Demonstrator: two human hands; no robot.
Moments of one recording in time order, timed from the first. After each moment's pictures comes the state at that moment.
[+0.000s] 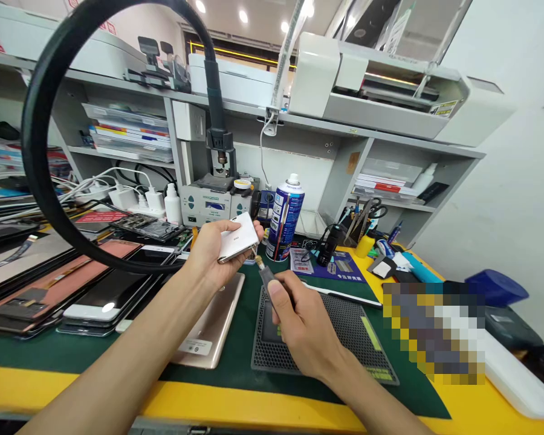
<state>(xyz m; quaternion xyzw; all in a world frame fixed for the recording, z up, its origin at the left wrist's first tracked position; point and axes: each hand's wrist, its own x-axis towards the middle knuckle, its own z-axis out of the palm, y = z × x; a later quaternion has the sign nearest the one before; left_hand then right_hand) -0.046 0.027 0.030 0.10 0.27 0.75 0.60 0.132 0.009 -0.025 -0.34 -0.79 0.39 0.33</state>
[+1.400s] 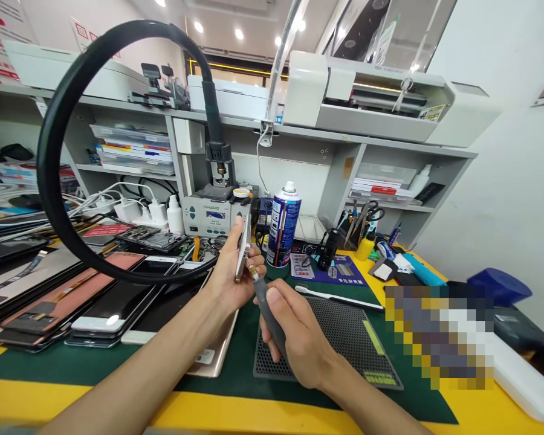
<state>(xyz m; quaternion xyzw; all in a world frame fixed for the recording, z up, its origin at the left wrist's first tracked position) -0.025 0.029 0.010 0.13 0.25 0.70 0.66 0.124 0.002 -0.027 -0.25 -0.69 0.59 0.33</state>
